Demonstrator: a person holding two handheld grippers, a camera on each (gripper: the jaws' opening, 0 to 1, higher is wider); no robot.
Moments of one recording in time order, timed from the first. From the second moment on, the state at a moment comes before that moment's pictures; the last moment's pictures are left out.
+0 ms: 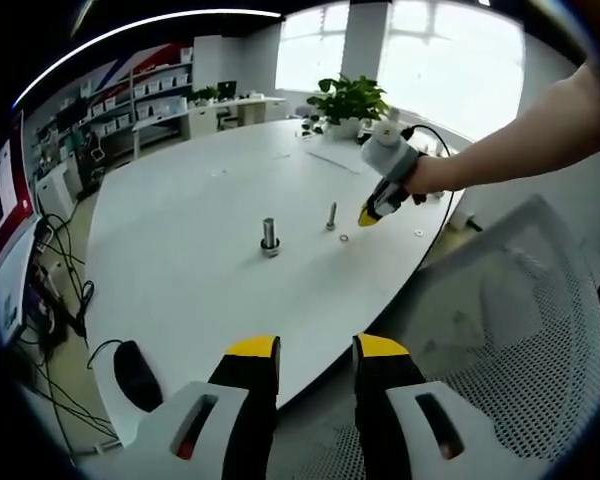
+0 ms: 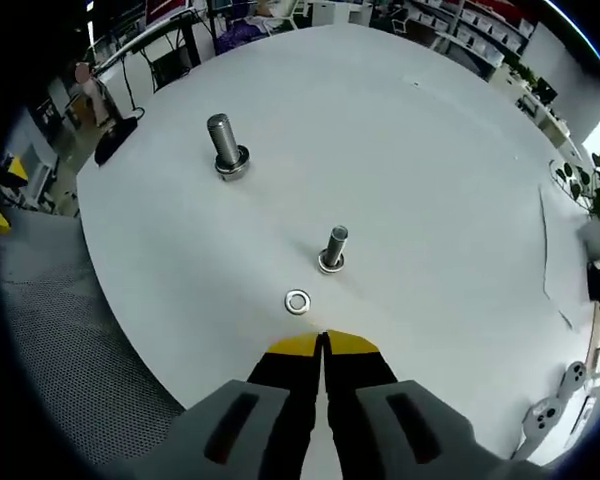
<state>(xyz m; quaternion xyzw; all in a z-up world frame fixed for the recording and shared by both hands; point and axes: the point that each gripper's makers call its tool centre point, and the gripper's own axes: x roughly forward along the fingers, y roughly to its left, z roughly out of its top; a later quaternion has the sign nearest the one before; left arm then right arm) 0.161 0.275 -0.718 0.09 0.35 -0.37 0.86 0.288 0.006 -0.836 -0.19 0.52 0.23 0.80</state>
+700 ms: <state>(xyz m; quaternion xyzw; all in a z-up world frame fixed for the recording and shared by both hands) 0.161 0.275 -0.719 0.09 0.36 -0.37 0.85 0.284 -0.039 -0.826 -0.19 0.53 0.21 0.80</state>
